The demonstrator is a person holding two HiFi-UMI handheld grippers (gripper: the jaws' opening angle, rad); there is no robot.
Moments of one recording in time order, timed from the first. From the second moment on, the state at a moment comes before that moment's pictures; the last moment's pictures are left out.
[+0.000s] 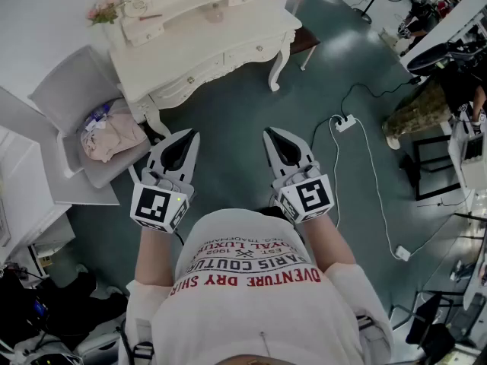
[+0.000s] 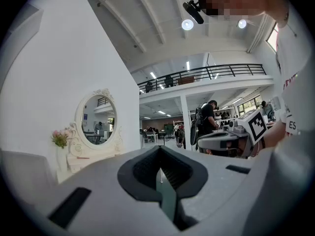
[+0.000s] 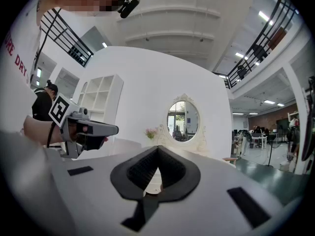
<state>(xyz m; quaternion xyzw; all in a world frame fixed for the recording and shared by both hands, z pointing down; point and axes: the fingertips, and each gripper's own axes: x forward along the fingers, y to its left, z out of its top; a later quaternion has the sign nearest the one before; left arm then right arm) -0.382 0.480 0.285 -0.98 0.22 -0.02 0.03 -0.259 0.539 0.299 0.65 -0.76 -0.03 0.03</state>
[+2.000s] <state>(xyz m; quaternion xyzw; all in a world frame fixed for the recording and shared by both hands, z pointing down) -0.090 0.178 0.321 -0.91 0.40 -0.04 -0.02 0.041 0.187 0.340 0.50 -0.86 -0.01 0.06</state>
